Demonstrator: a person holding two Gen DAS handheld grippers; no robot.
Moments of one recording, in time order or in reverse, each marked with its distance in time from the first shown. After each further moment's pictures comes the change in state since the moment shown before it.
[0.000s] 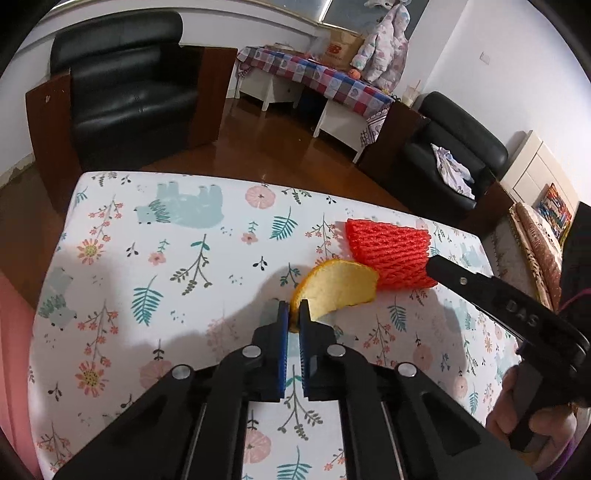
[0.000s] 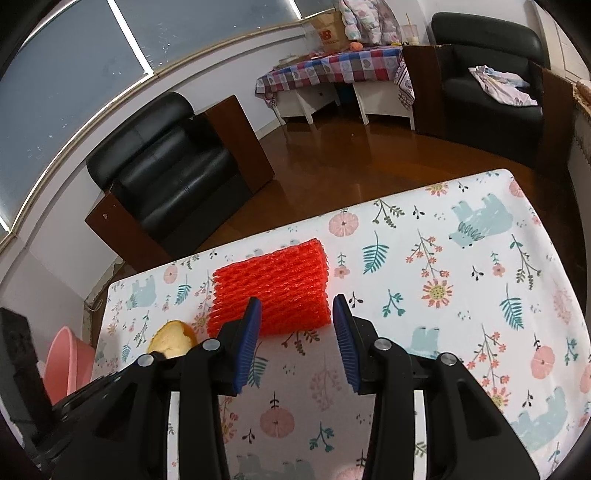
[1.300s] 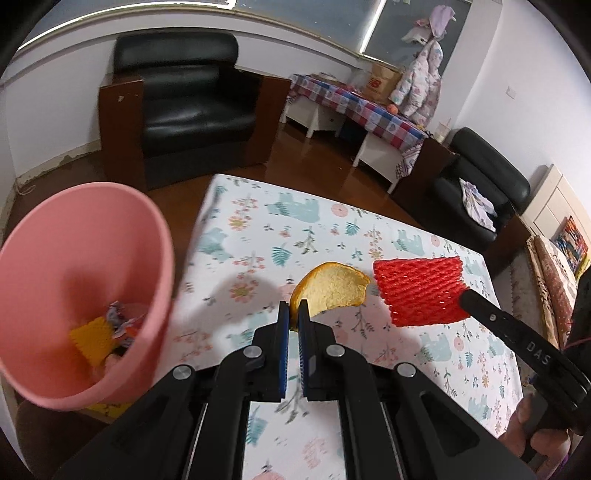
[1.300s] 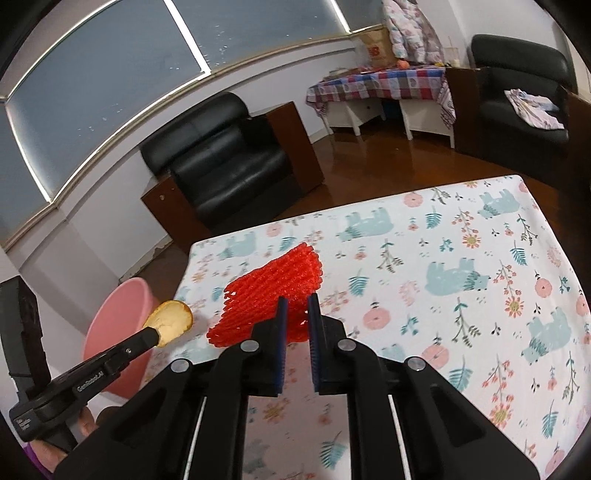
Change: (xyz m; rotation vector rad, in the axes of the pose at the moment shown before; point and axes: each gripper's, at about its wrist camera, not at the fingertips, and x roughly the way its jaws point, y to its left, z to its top) left arm -0.130 0.048 -0.051 -0.105 -0.109 0.128; right arm -0.090 0.059 -0.061 -0.106 -0.041 0.151
